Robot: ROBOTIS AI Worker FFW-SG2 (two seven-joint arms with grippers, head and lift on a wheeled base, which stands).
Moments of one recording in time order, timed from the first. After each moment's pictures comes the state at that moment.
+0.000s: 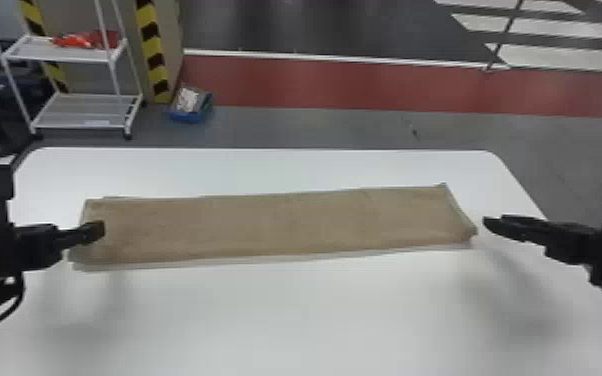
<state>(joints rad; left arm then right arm) -0.07 0.32 0.14 -1.70 0.33 0.86 -0.09 -0.30 -0.36 -0.50 -1.21 0.12 0.58 1.04</state>
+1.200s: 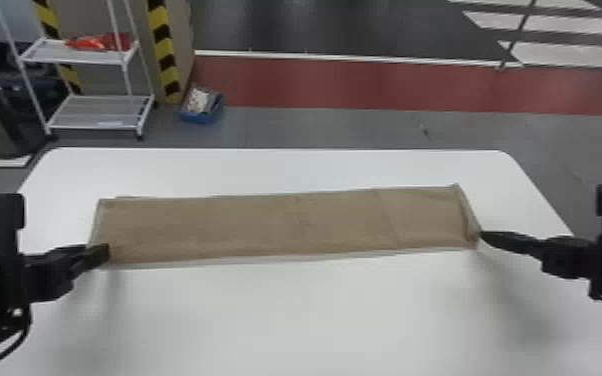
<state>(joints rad) 0.07 0.33 0.17 -1.83 0.36 0.88 -0.14 -0.25 -0.33 -0.46 -1.27 0.15 0.63 1.07</state>
